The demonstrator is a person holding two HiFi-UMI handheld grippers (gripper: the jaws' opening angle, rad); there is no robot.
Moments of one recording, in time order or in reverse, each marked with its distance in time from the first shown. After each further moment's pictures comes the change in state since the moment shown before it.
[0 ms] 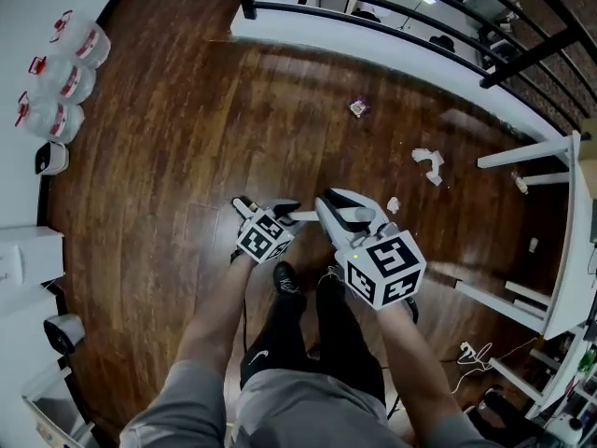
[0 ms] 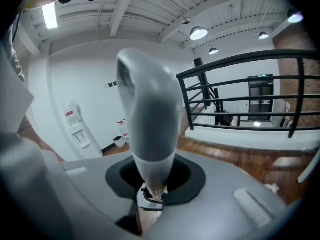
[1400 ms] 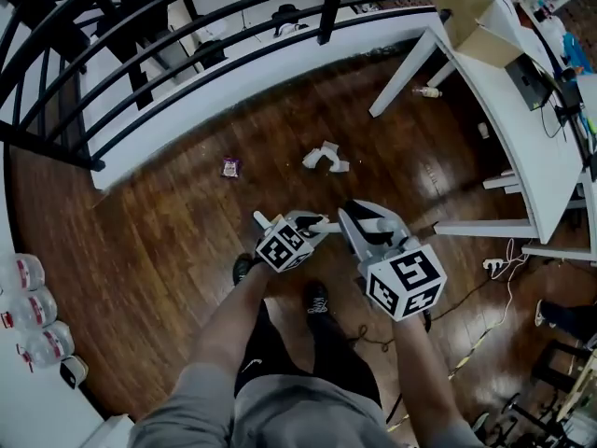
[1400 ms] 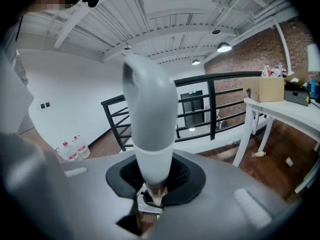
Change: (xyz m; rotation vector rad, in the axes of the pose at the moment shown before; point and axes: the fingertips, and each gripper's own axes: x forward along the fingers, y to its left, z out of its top) left arm 0.296 -0.205 0.257 0.520 0.188 -0.598; right arm -0.276 -0.348 0.027 0.285 -0.230 -0.664
